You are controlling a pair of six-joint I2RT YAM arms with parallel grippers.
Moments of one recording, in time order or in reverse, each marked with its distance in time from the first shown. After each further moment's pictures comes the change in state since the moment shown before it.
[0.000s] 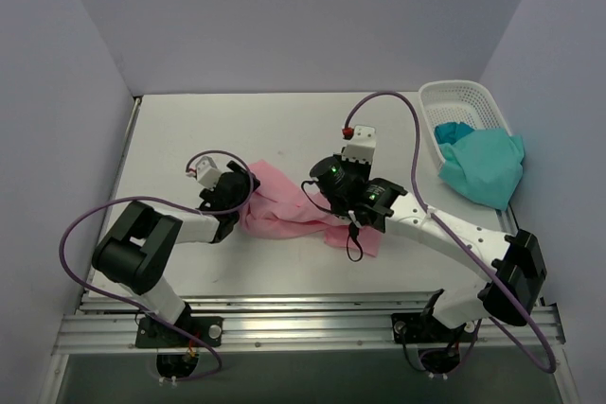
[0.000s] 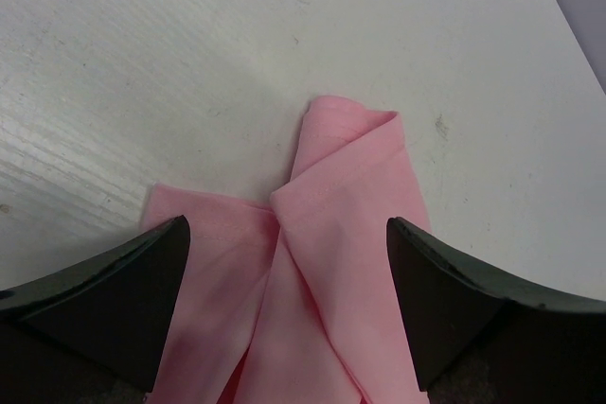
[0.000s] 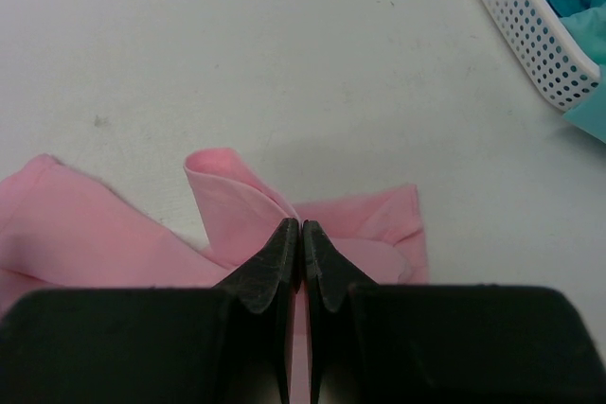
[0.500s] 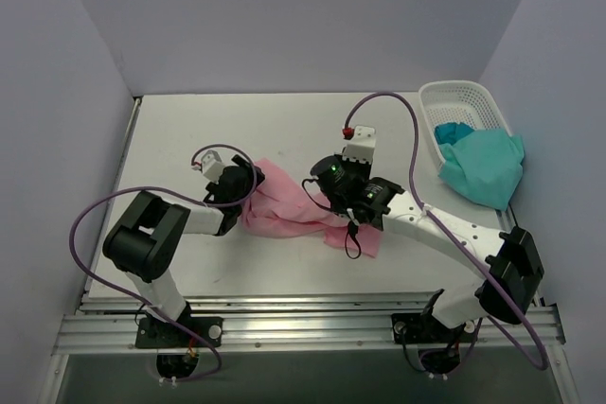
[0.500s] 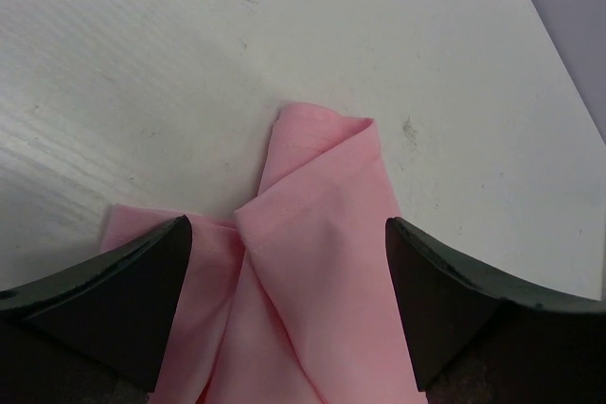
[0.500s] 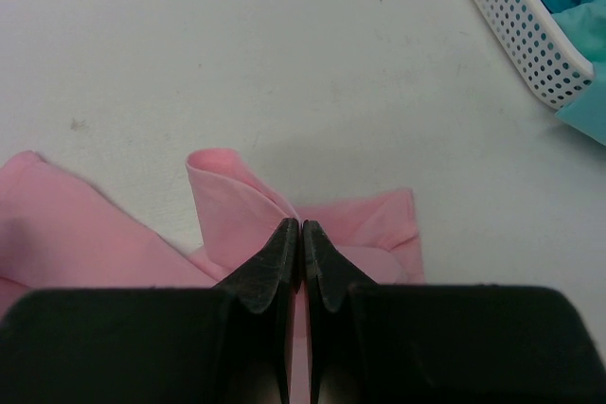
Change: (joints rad) left arm 0.017 0.087 0.070 0.052 0.070 0.000; right arm -0.027 0.024 -0.019 0.030 -0.002 -0.011
